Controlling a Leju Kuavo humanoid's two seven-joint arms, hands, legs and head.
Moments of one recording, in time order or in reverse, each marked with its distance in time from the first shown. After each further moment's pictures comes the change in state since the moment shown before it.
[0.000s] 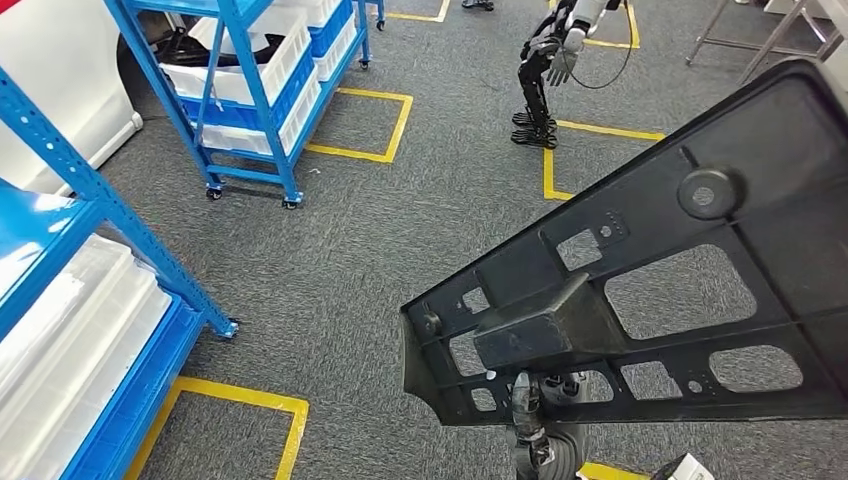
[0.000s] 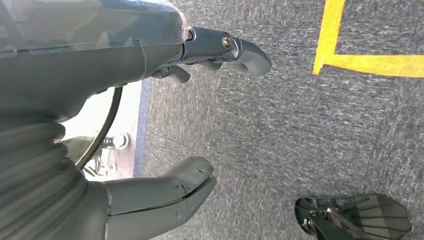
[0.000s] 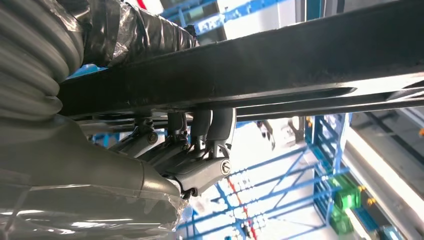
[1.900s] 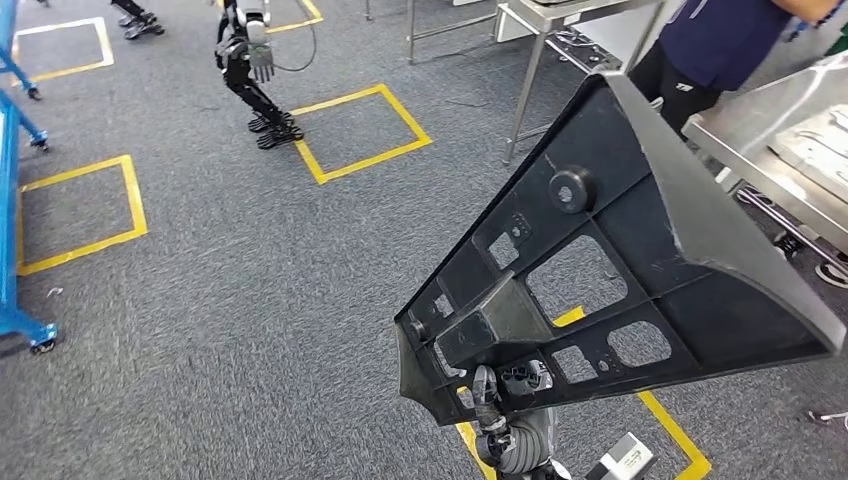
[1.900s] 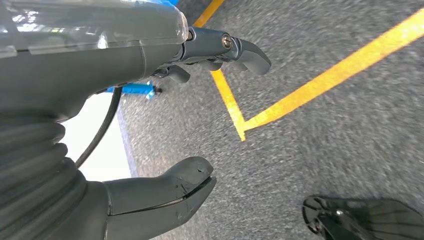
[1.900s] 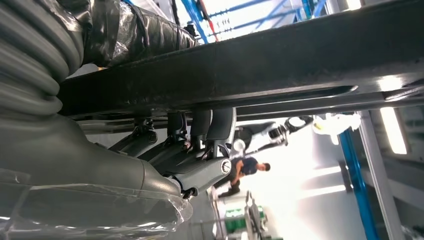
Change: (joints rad) left arm 0.003 0.006 0.026 0.000 -0.010 -0.007 0.001; right arm -0.099 -0.066 0.094 0.108 0.046 -0.147 0.023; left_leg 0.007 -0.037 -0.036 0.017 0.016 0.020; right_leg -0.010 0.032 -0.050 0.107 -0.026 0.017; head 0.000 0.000
